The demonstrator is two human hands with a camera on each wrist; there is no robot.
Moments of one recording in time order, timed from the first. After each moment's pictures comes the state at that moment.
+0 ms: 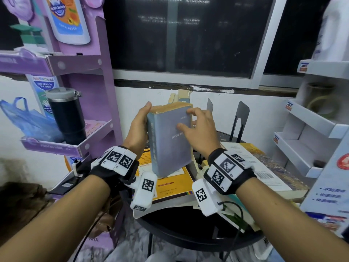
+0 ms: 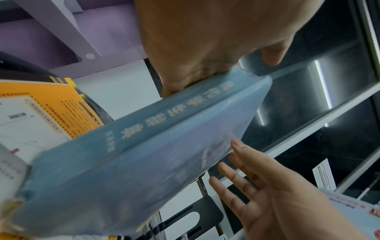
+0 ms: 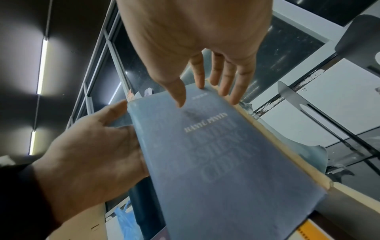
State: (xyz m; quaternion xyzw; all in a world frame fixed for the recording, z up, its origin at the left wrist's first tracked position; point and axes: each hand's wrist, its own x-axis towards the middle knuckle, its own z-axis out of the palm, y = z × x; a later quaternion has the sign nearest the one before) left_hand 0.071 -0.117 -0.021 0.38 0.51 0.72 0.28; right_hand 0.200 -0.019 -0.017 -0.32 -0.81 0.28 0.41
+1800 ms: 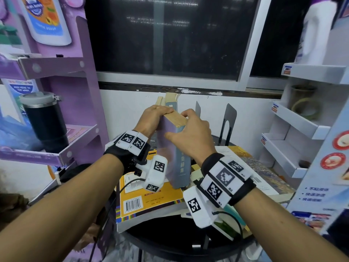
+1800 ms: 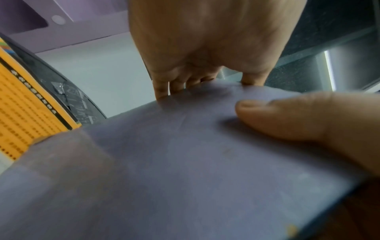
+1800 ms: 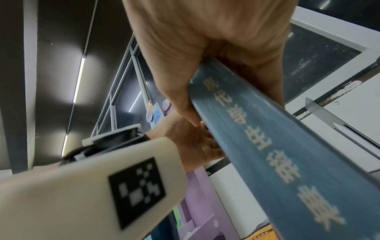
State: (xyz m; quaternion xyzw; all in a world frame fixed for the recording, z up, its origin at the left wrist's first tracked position) left_hand 0.081 -0.040 0.009 0.38 0.57 0.68 0.27; right_hand 0.221 -0.031 0.006 -0.36 -0.82 0.25 0.37
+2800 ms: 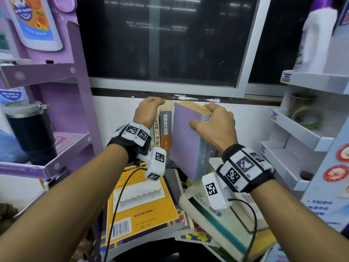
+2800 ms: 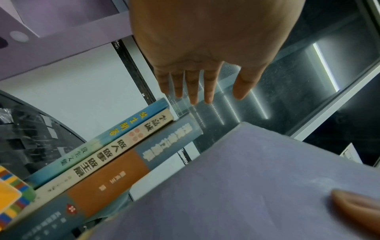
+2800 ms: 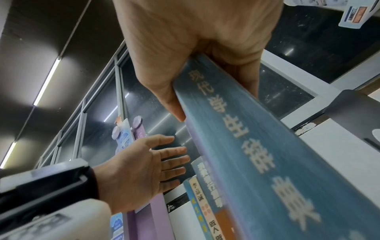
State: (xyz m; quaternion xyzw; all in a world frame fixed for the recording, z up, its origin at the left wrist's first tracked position) left_hand 0.048 0.018 0.032 0.39 0.65 0.64 0.14; right_hand 0.241 0.050 0.036 -0.40 -0.79 0.20 0.43
